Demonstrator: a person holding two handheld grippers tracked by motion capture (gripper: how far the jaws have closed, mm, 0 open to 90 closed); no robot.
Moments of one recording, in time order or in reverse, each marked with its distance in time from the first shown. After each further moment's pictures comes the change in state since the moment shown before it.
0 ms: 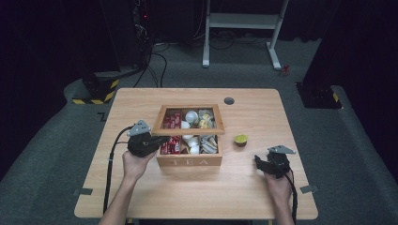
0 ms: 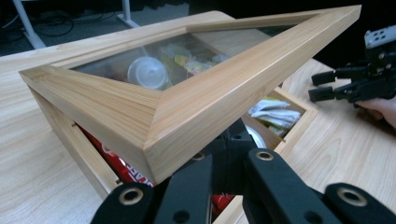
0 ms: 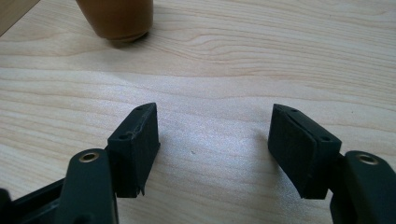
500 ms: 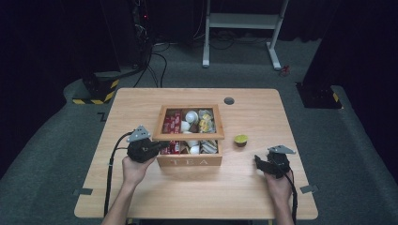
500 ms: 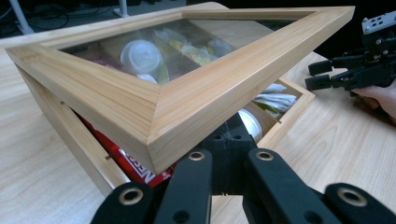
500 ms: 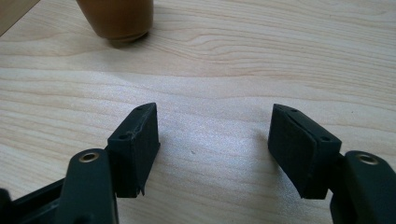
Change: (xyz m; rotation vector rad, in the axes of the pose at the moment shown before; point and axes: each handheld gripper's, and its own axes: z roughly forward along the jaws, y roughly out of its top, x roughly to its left) left arm -0.002 -0.018 -0.001 0.008 -0.022 -0.021; right arm 0.000 0.000 0.000 0.000 0.000 0.000
